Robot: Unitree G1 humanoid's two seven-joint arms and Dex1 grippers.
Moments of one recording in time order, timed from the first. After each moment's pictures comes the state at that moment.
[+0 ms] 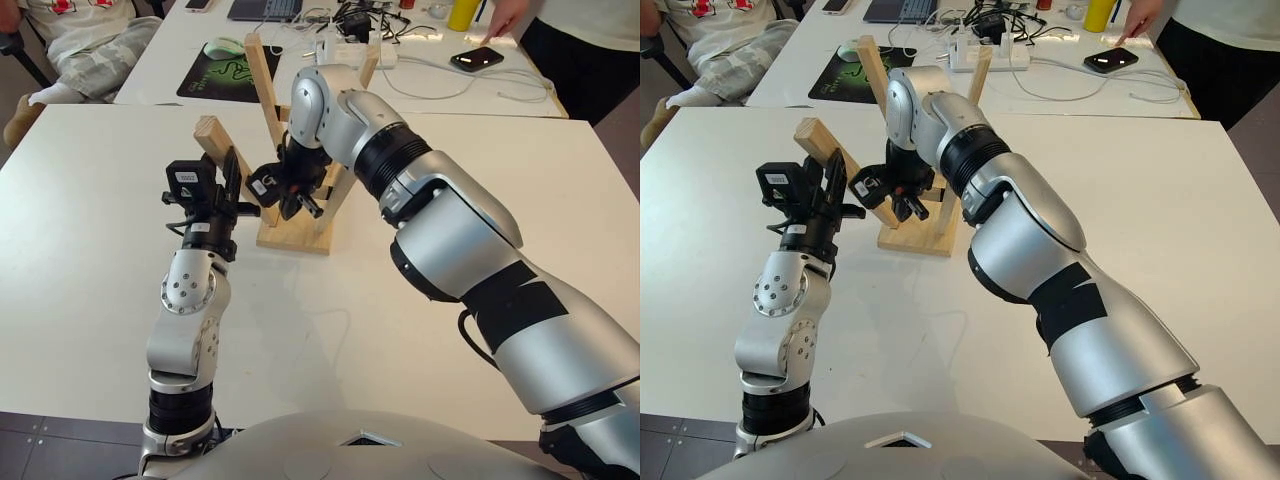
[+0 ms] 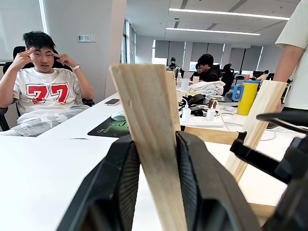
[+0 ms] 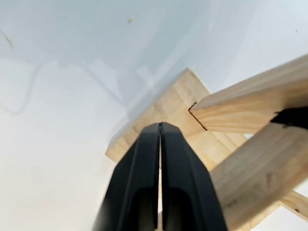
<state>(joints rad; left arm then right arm) -0.02 0.08 -0.07 -0.57 -0.12 0.43 0.08 -1.49 0.05 0.60 1.26 -0.42 -0.15 1.54</state>
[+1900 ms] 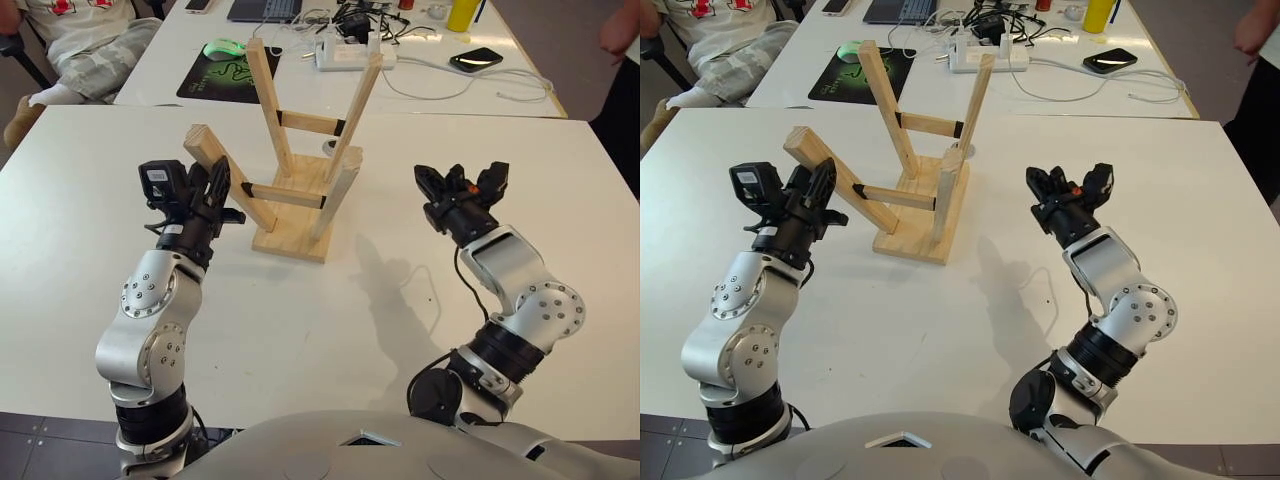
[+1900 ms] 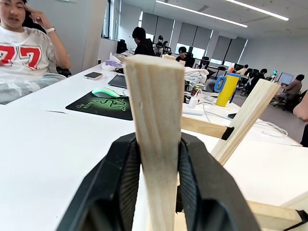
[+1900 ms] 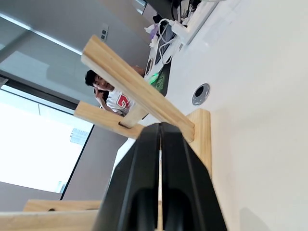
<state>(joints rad) -0.03 0.10 0.16 -0.70 -0.47 0.72 0.03 -0.31 0.12 -0.63 -0.37 1.20 1.16 -0.29</state>
